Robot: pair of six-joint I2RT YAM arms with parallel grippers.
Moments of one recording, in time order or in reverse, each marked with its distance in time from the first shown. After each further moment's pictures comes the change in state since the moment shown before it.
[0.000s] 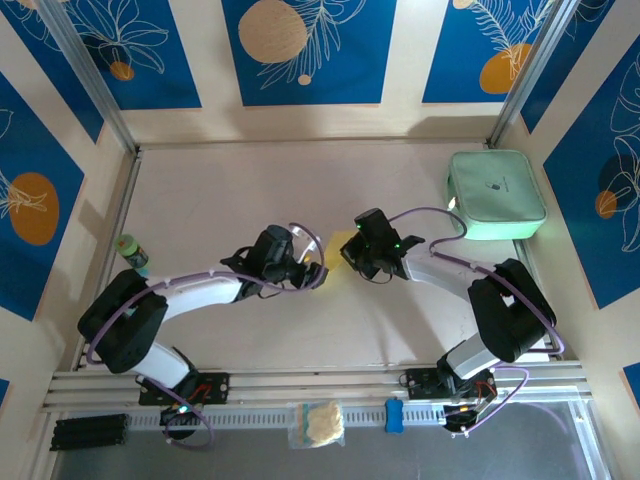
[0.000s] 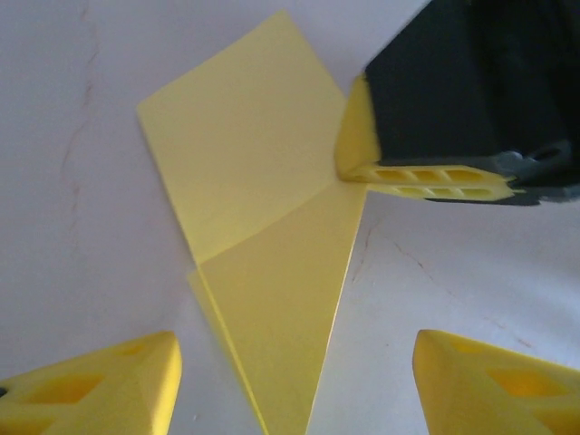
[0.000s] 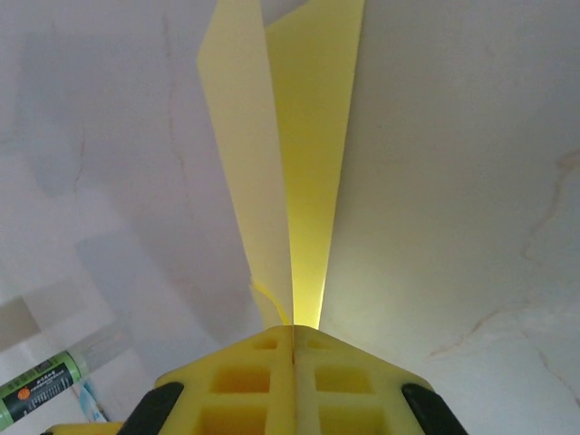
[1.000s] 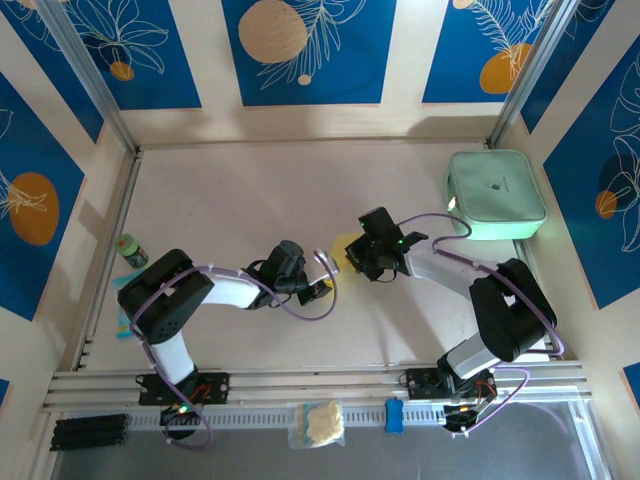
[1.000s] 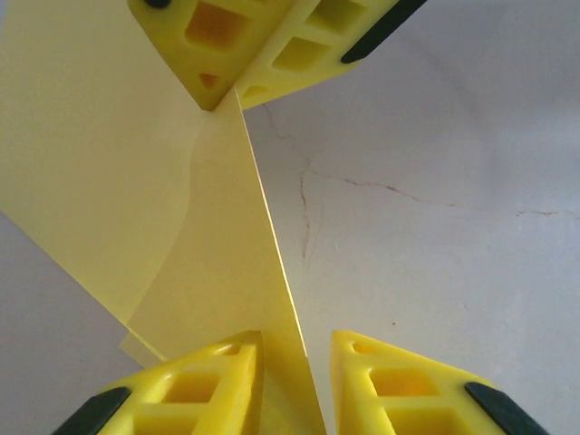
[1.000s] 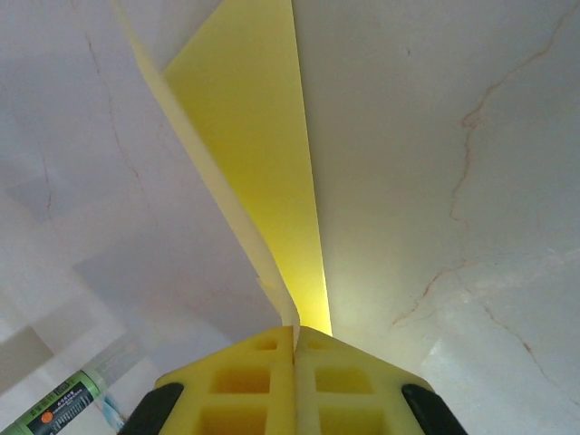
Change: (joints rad) left arm -0.037 0.232 -0.057 0.284 0.122 0.399; right arm -0.039 0.000 0.021 -0.093 -0.055 0.095
